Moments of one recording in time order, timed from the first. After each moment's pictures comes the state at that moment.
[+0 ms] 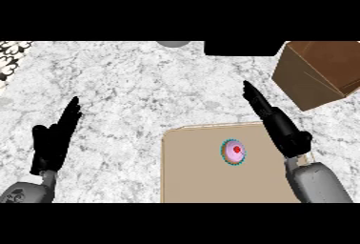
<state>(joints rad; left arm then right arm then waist) -0.10 0.45 -0.21 -1.41 0.21 0.27 0.08 -0.24 -0.29 0.25 -1.46 -0.11 0.05 -0.06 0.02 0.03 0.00</state>
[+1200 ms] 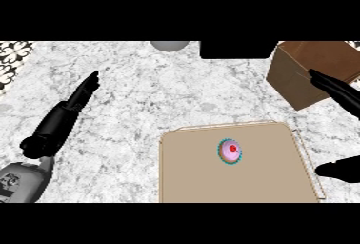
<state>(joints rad) -0.23 0.50 -0.24 -1.53 0.13 0.03 -0.10 -0.16 -0.76 0.05 -1.84 0.16 0.26 -0.19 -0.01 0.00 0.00</state>
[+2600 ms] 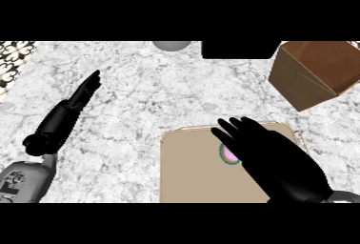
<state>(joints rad) -0.23 0.42 -0.15 -1.51 0.05 -0.06 -0.10 -0.40 -0.47 0.55 -2.09 0.48 0.72 0.72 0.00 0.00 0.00</state>
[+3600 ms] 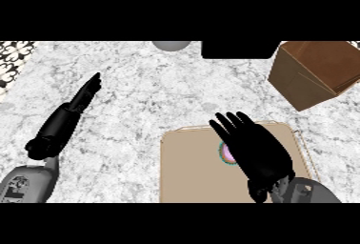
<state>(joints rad) -0.20 0.33 -0.07 -1.54 -0.06 -0.13 -0.09 -0.34 -0.34 0.55 -1.89 0.86 0.70 0.53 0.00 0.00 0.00</state>
